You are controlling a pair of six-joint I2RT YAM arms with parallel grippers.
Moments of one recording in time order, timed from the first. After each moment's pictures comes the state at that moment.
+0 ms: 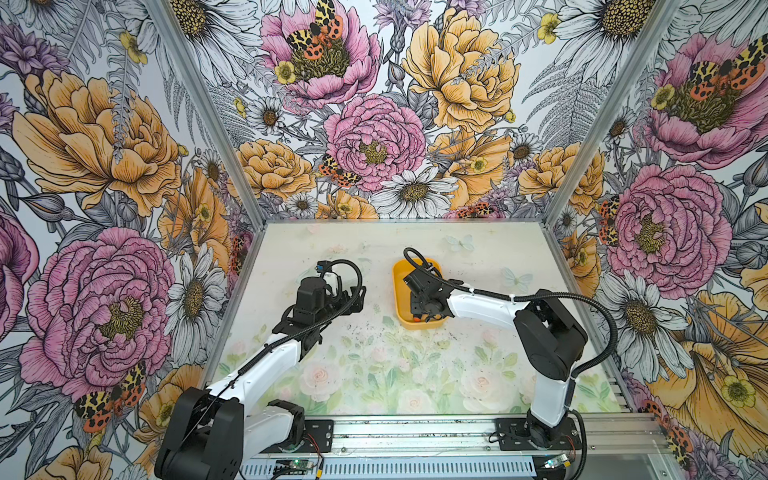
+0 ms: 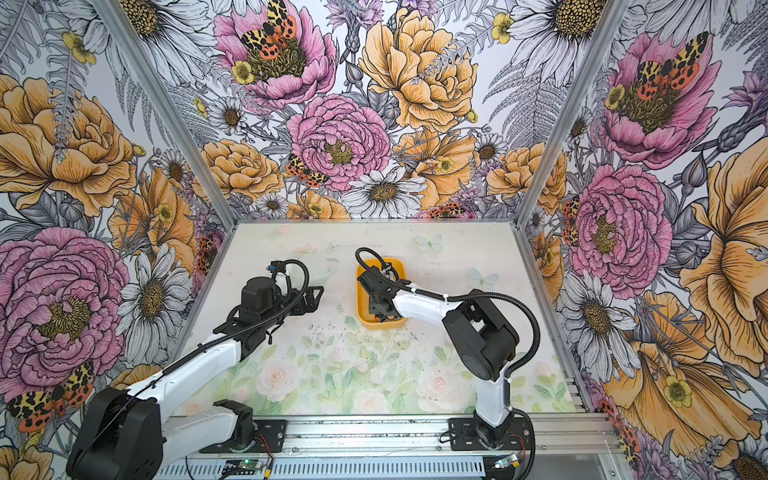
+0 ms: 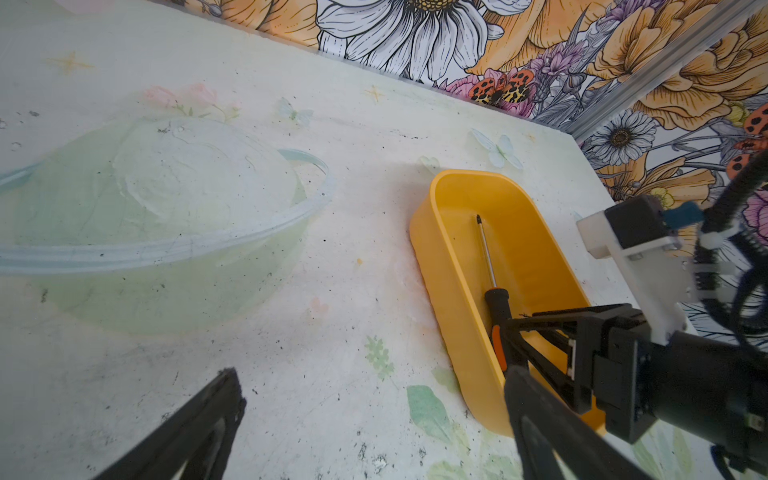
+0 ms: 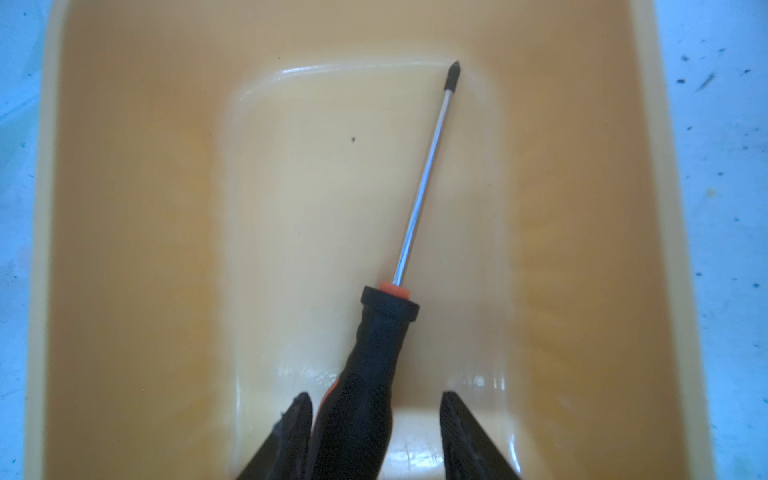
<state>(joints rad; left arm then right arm) -0.30 1.14 0.56 0.08 0.15 -0.39 0.73 1.87 1.24 -0.49 0.27 0.66</state>
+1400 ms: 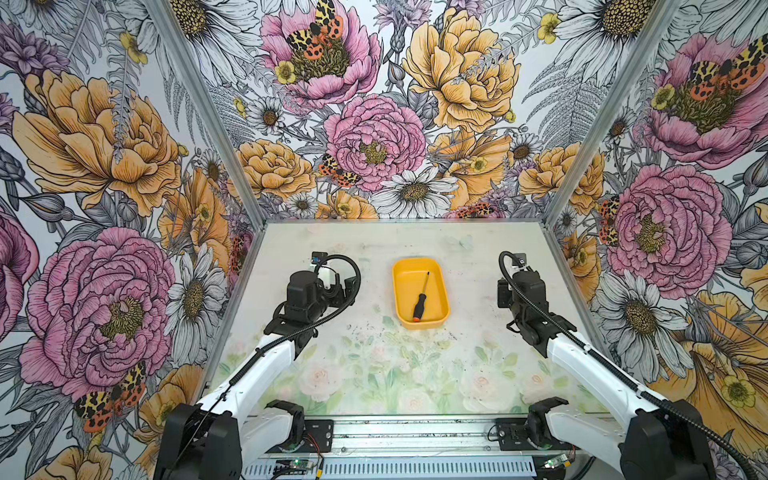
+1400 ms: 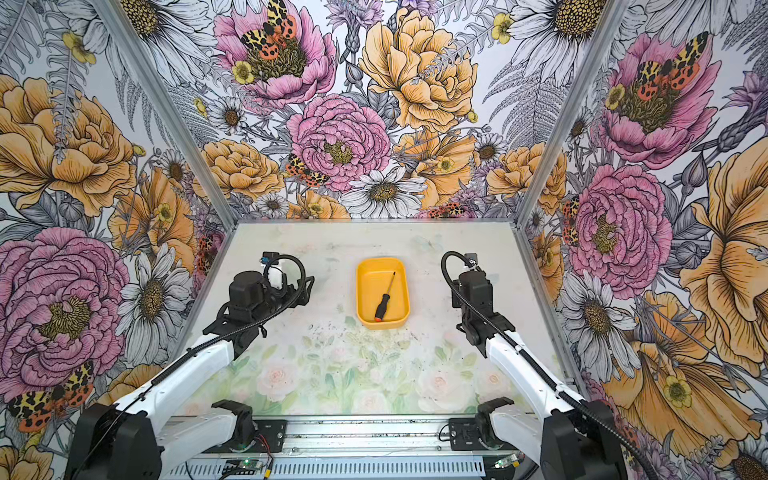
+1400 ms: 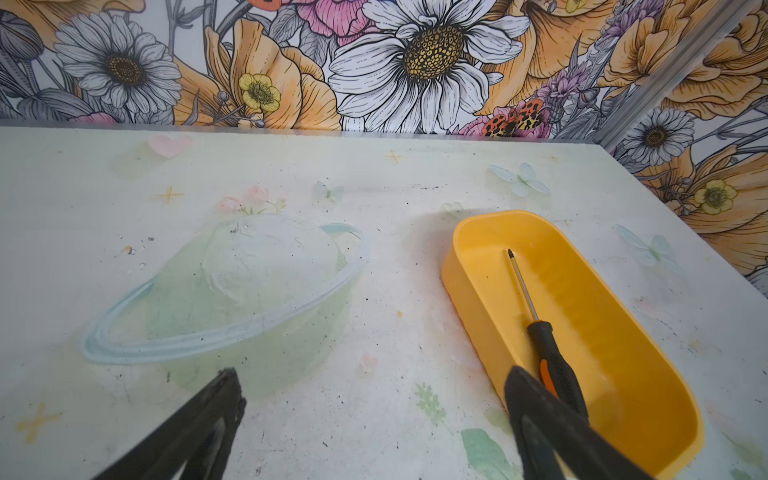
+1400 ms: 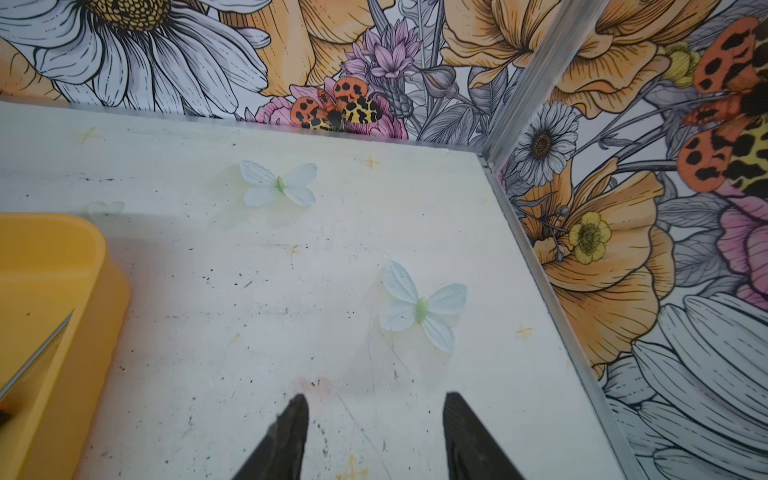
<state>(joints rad) -0.24 1.08 0.60 0.09 0.09 -0.16 0.24 1.09 0.60 -0.01 0.39 0.01</state>
